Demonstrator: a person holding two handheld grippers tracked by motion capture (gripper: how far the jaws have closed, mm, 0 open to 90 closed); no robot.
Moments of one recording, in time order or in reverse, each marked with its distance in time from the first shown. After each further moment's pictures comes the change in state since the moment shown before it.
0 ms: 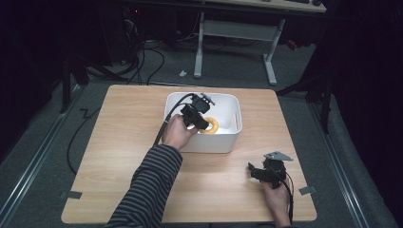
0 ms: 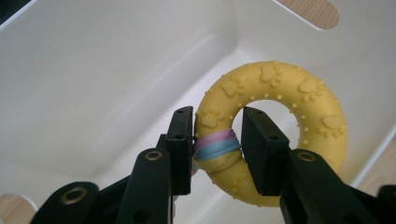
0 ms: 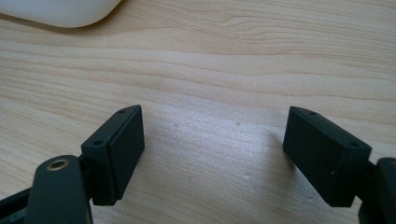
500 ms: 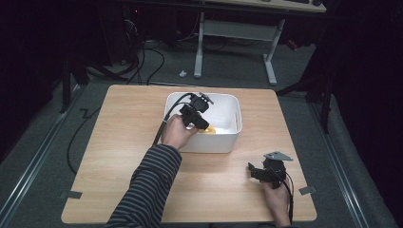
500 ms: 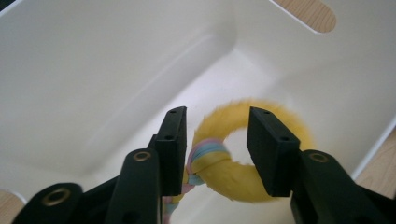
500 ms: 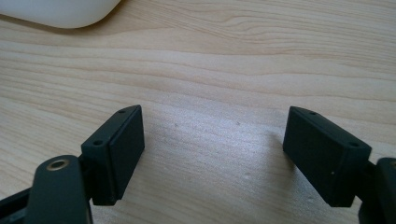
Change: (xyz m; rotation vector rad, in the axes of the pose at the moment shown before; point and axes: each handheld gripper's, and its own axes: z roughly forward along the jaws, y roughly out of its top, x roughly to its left) left arm 0.003 -0.001 -0.003 -0.009 -0.031 -0.033; right arm 0.000 0.000 0.000 0.000 0.000 0.000
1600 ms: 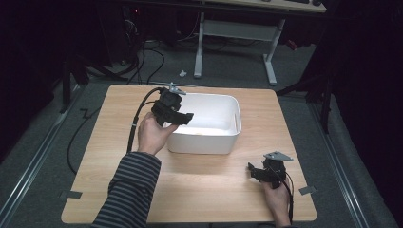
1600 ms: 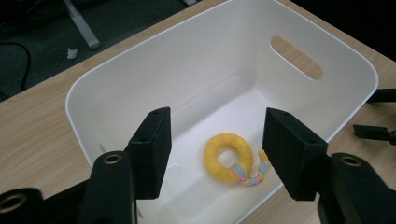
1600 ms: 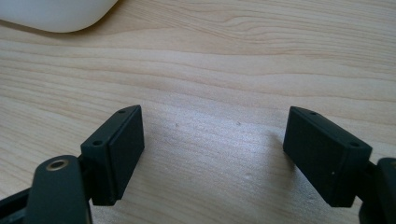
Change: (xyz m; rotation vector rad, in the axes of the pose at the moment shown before) left arm 0.026 -0.045 -0.082 -0.237 0.055 -0.108; right arm 0.000 0.000 0.000 0.002 0.001 -0.002
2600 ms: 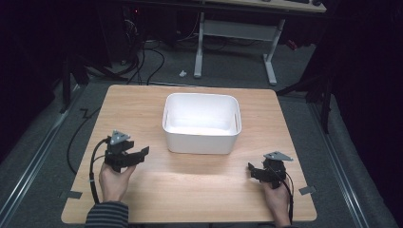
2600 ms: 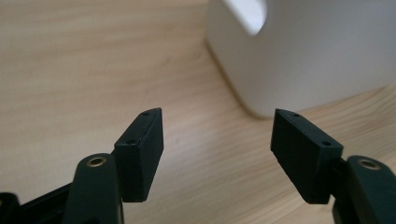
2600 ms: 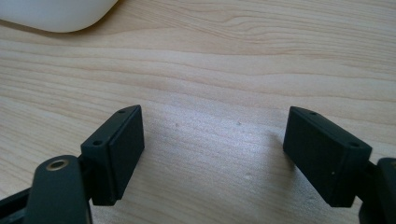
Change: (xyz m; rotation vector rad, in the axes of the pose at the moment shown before) left arm 0.045 -0.200 -0.014 -0.071 0.161 -0.297; right arm 0.000 0.000 0.000 0.000 0.001 0.000
